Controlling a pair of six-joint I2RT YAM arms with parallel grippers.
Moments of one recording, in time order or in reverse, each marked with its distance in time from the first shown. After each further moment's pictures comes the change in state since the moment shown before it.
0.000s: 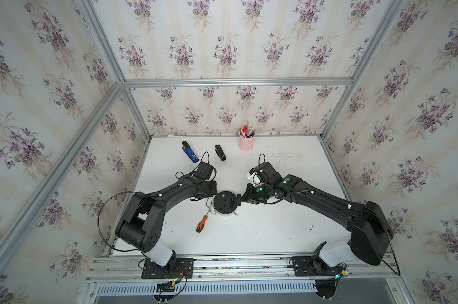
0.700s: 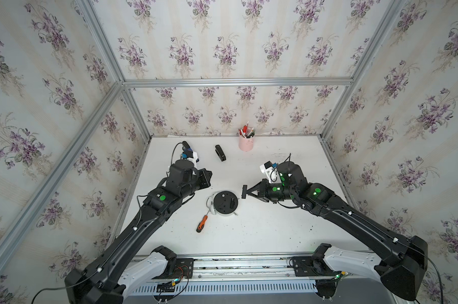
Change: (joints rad) left arm -0.047 -0.563 0.006 -0.066 -0.014 -0.101; right arm -0.004 -0.349 -0.103 0.087 -0.023 0.162
